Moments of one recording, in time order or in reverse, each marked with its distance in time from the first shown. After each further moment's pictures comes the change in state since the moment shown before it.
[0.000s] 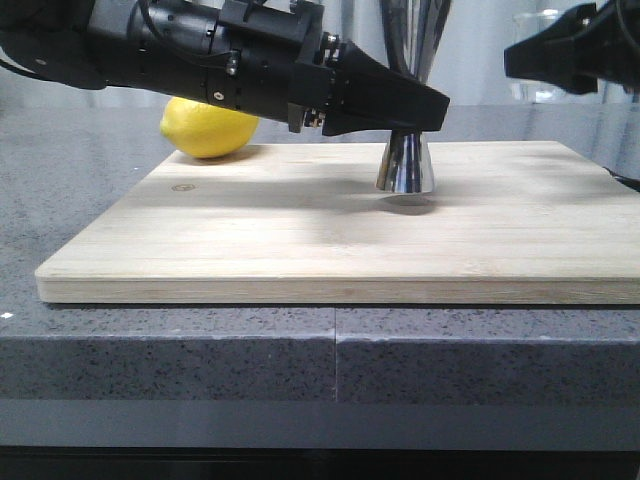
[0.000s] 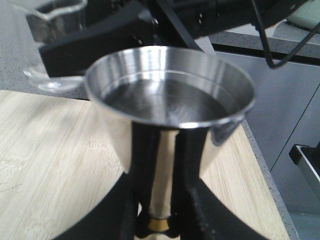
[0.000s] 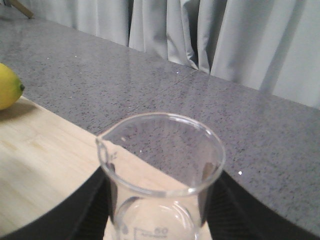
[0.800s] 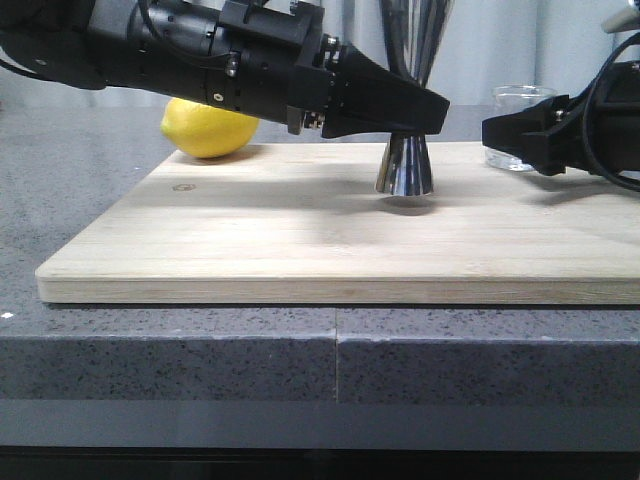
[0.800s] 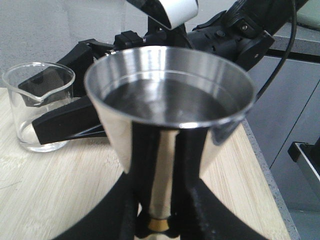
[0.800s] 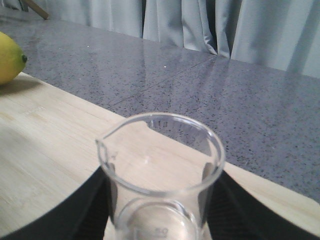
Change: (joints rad) left arm 0.000 0.000 0.000 0.010 0.000 -0.001; right arm -0.005 0.251 0.040 0.109 -0.280 -0.181
